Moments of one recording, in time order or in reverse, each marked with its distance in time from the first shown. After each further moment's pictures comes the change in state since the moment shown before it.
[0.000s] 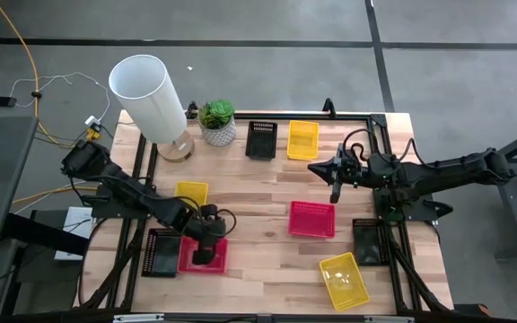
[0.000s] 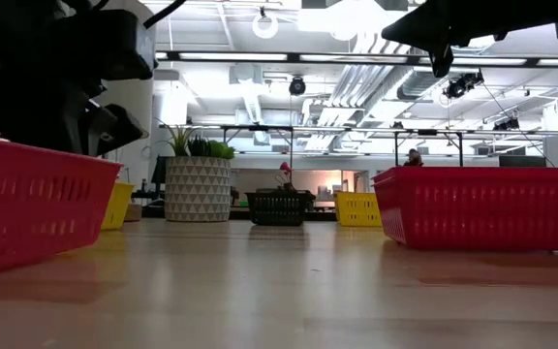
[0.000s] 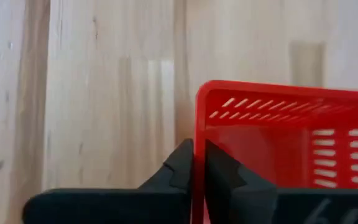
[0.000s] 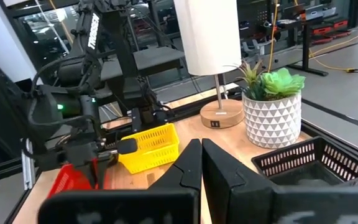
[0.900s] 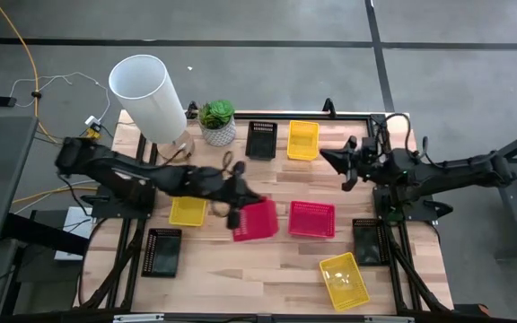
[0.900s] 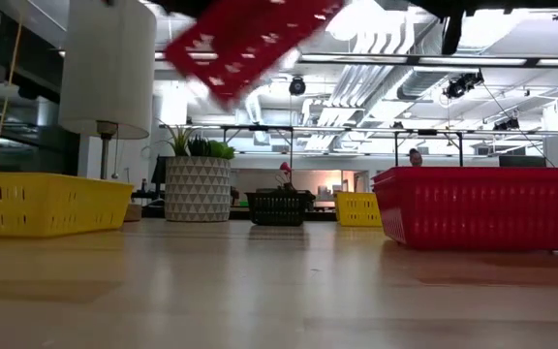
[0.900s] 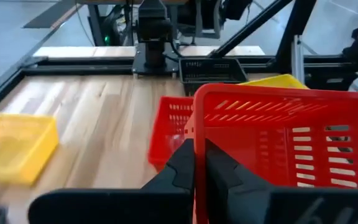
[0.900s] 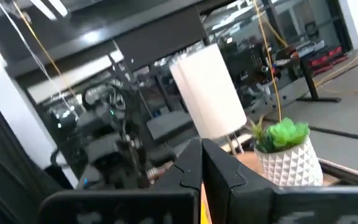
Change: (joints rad) left arm 0.323 -0.097 0.148 0.485 0.009 0.428; right arm 0.000 -0.108 0.000 0.161 0.071 0.131
